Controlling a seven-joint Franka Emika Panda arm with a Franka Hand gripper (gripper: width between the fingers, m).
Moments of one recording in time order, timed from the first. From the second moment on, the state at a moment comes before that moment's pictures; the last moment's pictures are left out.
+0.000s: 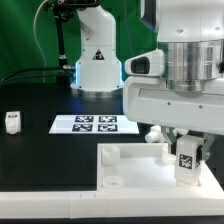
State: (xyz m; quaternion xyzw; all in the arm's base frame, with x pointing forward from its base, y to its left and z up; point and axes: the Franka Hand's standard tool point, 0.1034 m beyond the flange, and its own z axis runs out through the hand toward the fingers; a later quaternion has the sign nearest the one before) arm 0.641 0.110 0.071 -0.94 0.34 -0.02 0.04
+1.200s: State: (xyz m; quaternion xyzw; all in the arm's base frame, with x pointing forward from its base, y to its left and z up) arm 0.641 0.124 0.068 -0.83 0.55 -0.02 0.07
